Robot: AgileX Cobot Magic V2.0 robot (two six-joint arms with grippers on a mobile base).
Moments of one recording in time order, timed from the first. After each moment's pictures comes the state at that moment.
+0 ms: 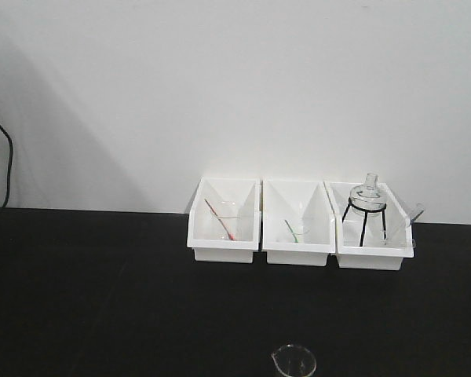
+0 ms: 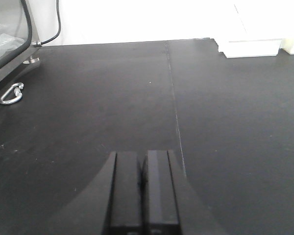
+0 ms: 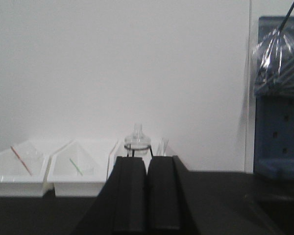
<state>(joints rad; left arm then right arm) -0.07 -0.01 0.03 0.18 0.28 -0.18 -0.07 0.11 -0.03 -0.05 -0.19 0.07</state>
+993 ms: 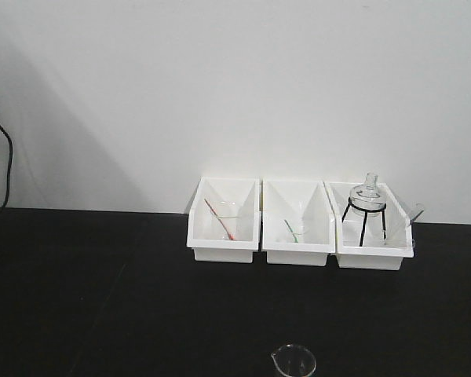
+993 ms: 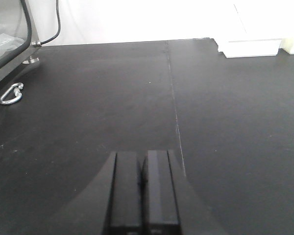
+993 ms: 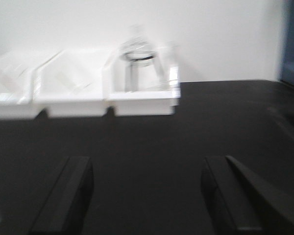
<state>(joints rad) -0.07 -0.01 0.03 0.18 0.28 -0.18 -0.07 1.04 -0.12 -0.15 -0.69 0.13</state>
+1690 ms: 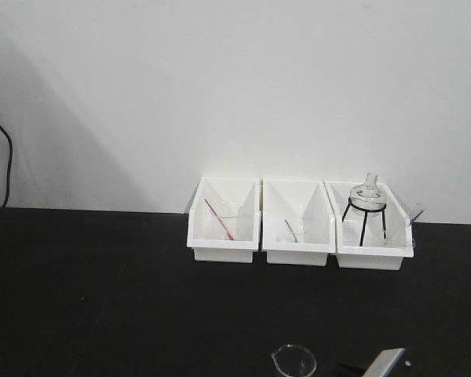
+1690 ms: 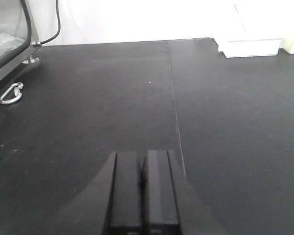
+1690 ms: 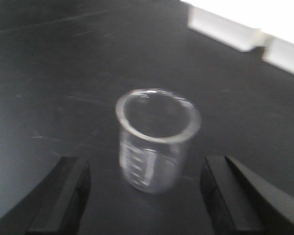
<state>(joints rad) -0.07 -0.01 0.03 0.18 0.28 -0.18 0.14 1.75 -0.45 -0.76 -0.92 0.20</state>
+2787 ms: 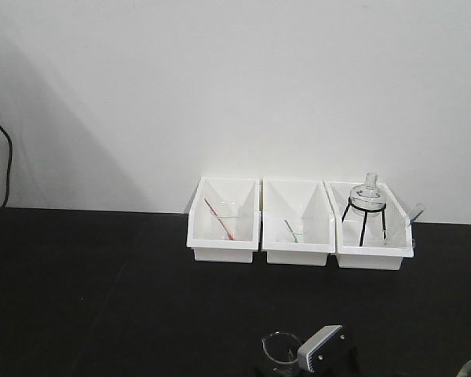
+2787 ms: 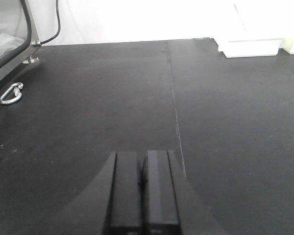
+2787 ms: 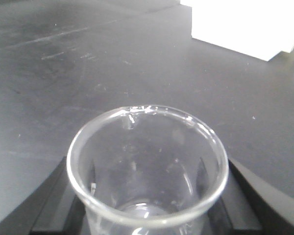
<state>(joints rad) -0.07 -0.01 0.03 0.18 0.28 -0.18 0.27 2.15 -0.78 -0.52 -1.05 0.18</state>
